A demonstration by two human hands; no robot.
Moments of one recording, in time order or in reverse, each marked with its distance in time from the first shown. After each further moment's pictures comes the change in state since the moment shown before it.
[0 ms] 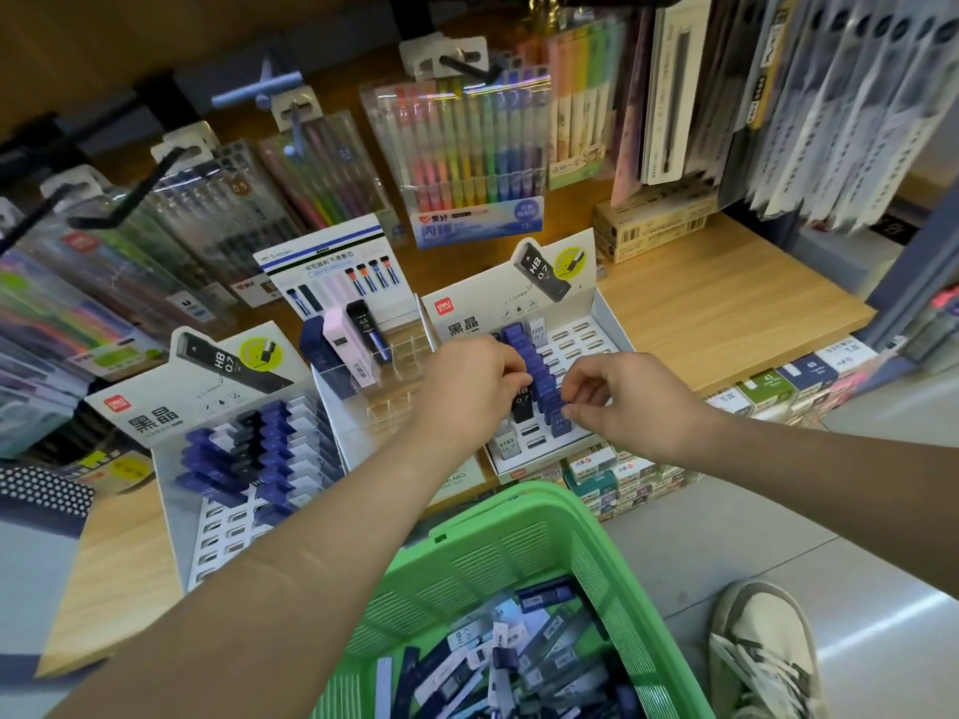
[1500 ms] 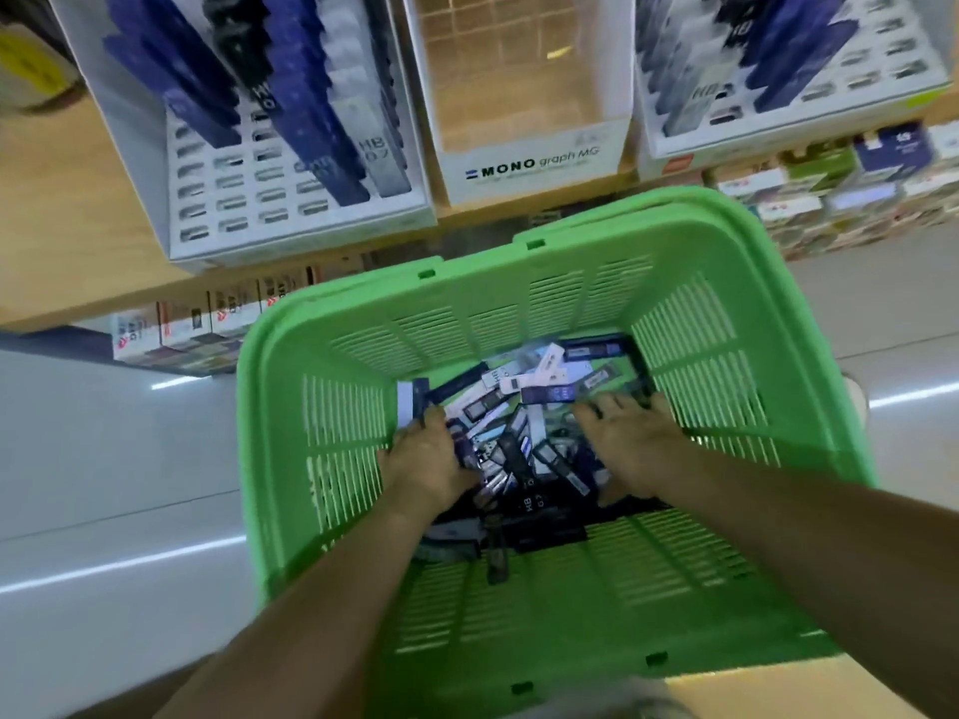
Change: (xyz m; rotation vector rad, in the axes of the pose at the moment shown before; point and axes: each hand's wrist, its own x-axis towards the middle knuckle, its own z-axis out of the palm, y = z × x) left_hand -0.314 -0.128 0.175 0.028 -0.774 -0.733; right_hand -0.122 0.079 0.257 -0.879 -0.957 0.144
